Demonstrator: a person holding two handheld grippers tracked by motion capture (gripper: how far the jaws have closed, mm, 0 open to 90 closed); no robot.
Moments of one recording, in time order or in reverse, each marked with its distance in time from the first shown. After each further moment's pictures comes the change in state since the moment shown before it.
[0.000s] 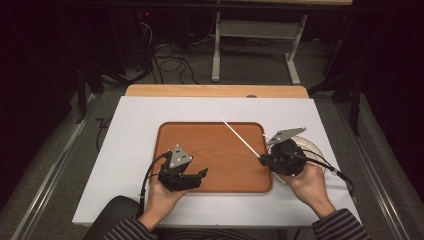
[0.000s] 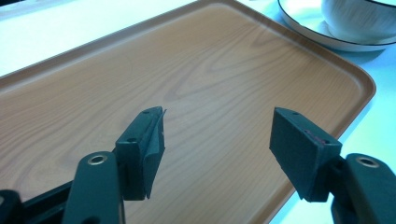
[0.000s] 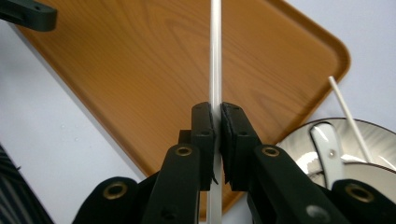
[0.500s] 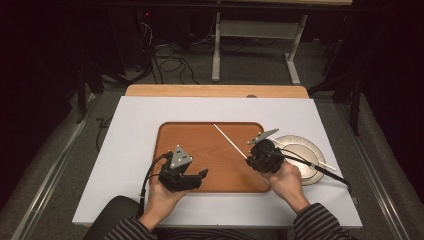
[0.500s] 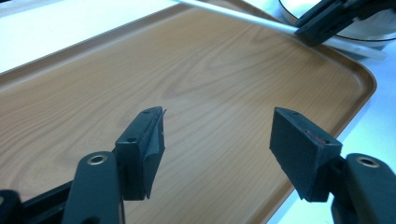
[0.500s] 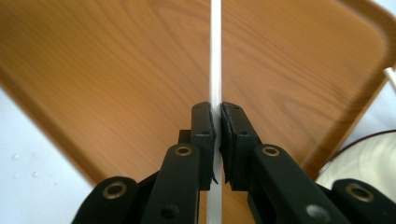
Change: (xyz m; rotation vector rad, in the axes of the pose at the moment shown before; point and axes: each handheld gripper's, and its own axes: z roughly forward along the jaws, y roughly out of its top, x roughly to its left) left arm -0.001 -0.001 0.001 0.007 -0.001 0.004; right arm 0.003 0.008 0.064 0.088 -0.020 0.055
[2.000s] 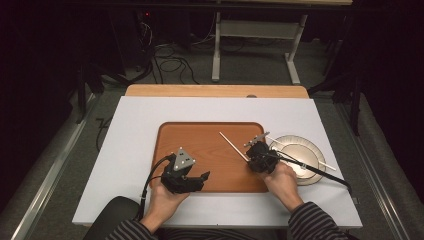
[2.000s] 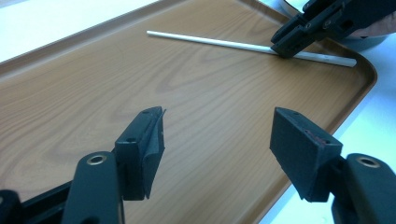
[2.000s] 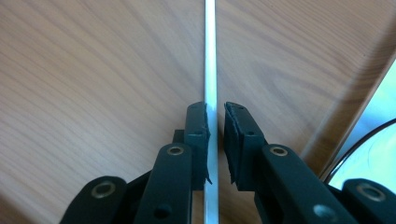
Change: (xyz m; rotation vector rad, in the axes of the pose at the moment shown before) left arm -0.005 -0.003 0.005 0.019 0.000 0.008; right arm -0.008 -0.006 0.039 0.107 -0.107 0.023
